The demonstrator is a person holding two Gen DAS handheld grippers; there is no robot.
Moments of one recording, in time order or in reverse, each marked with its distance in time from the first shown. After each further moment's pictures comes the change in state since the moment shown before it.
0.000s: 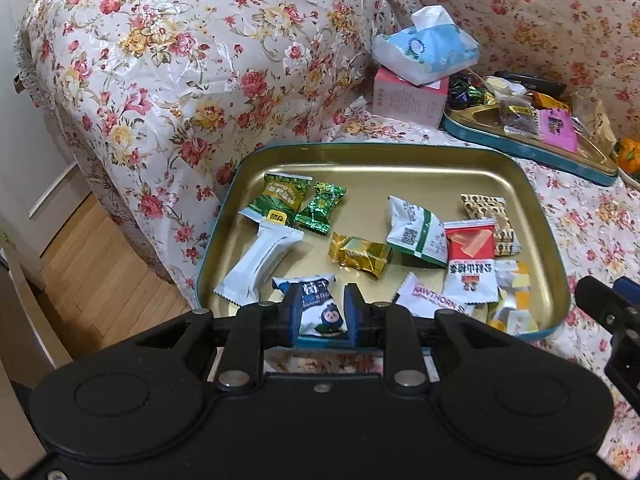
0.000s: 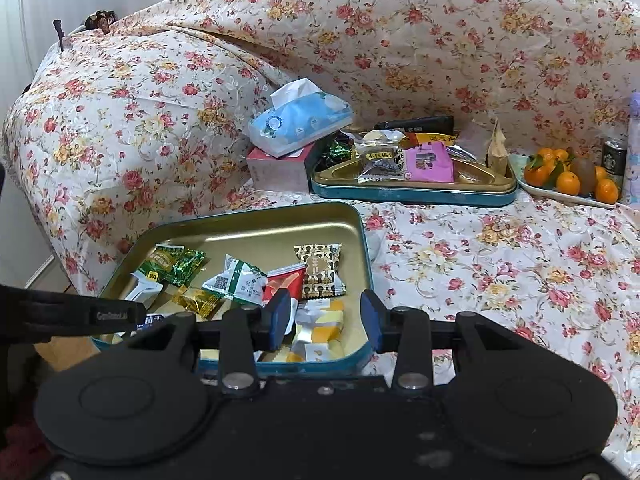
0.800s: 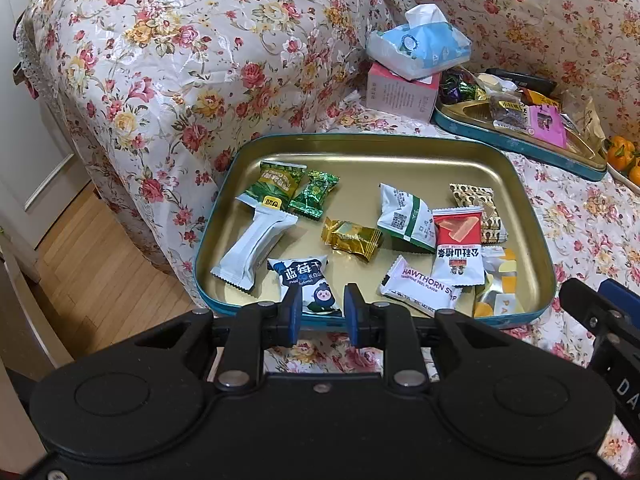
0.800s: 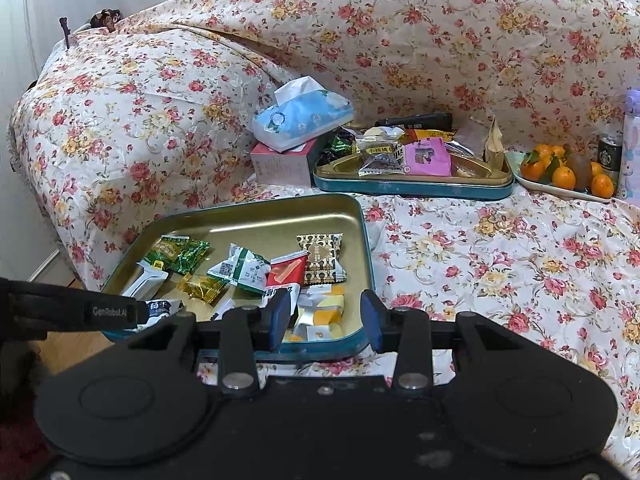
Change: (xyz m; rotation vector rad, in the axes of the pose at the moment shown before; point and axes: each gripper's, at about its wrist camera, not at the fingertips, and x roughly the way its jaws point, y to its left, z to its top) left arm -0.010 0.000 -0.010 -0.018 0.010 -0.015; right arm -0.011 -0.001 -0.010 -0.014 -0.001 0.009
